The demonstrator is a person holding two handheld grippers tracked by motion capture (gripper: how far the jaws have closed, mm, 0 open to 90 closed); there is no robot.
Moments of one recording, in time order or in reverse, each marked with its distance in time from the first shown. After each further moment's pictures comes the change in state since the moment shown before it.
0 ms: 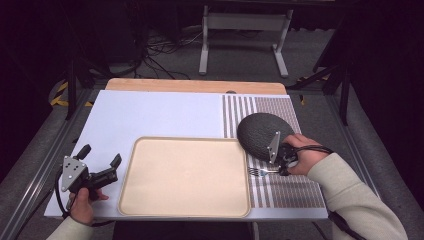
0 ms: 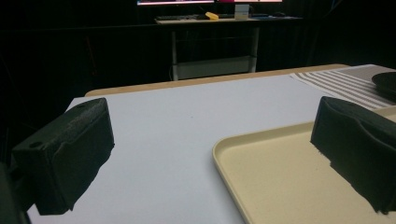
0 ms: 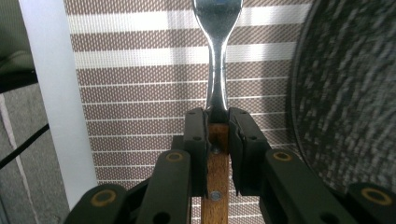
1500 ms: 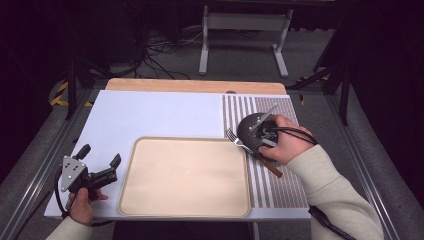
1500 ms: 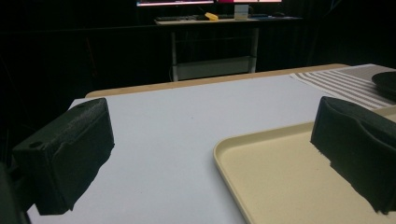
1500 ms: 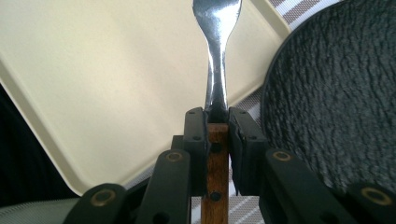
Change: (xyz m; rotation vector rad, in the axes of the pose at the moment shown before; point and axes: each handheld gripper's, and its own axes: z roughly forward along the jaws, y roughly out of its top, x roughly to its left) left arm 0.001 0.000 0.000 -0.001 -0.005 0.006; right arm -0.001 0.059 -0.047 -0.351 -0.043 0.599
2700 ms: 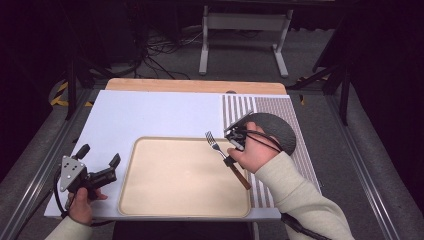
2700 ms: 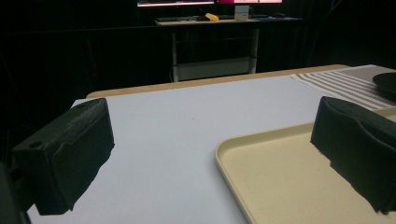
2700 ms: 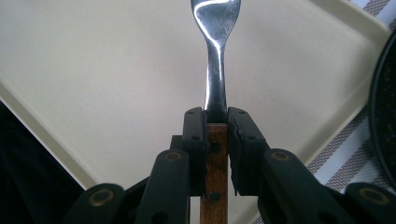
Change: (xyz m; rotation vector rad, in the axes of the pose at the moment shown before) left arm 0.001 0.000 0.000 -0.004 0.004 -0.002; right arm 0.043 0.039 0.045 0.013 0.059 0.278
